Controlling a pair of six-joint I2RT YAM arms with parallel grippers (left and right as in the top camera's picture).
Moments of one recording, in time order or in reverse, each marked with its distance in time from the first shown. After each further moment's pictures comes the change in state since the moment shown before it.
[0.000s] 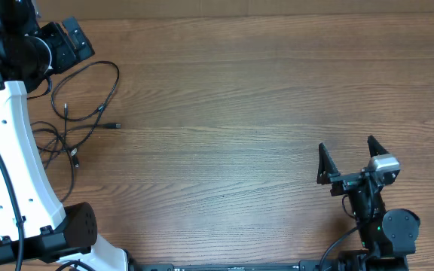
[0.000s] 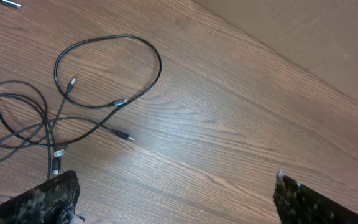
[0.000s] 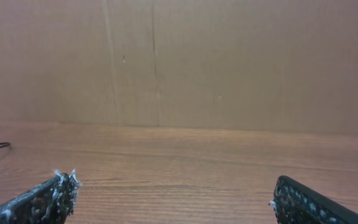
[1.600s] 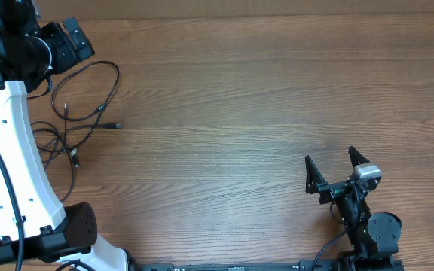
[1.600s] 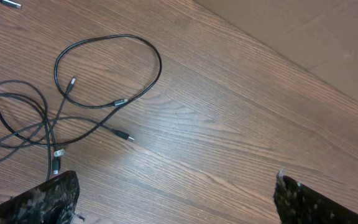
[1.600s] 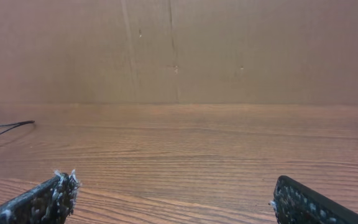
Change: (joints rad) left arm 0.000 0.000 0.000 0.000 0.000 0.000; right arm 0.031 -0.148 -0.191 0.009 -0.045 0.049
